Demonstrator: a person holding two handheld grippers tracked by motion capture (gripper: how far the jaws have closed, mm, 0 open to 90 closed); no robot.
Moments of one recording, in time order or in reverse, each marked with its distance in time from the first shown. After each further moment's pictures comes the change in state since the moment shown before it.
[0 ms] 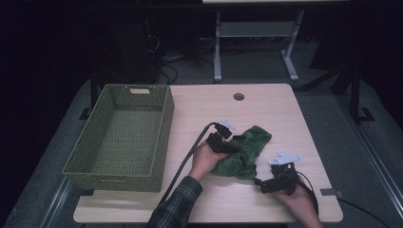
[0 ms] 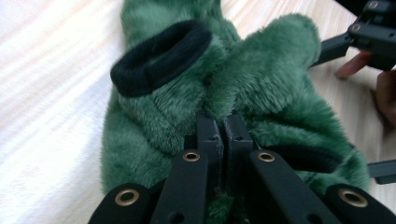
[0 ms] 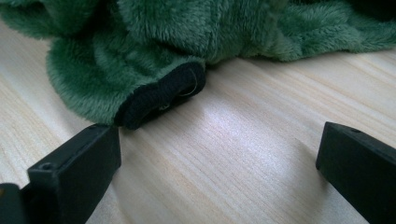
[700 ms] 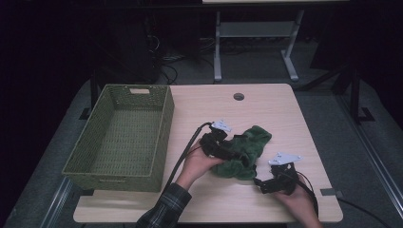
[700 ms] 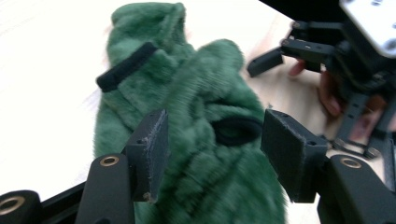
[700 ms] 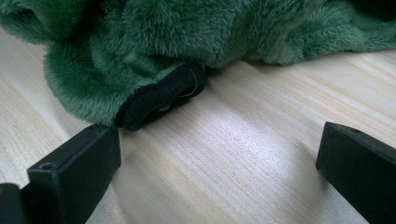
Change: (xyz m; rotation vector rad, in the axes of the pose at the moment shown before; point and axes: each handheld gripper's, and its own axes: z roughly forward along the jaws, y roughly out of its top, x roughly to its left) left arm -0.039 -0.004 -0.055 -0.071 0.012 0.095; right arm 0.000 0.000 0.000 0.001 0.002 -0.009
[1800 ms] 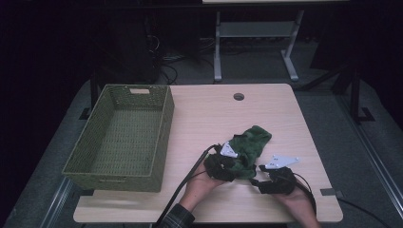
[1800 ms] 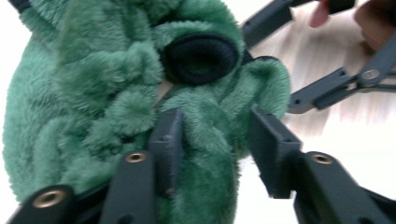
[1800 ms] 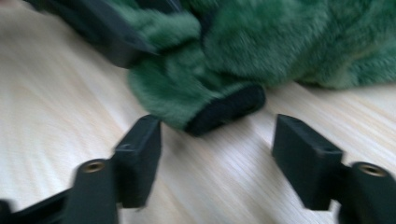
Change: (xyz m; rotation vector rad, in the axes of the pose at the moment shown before) left arm -0.030 -0.044 0.030 0.074 0.106 0.080; right arm 0.014 0.006 -0.008 -0.032 0.118 -0.071
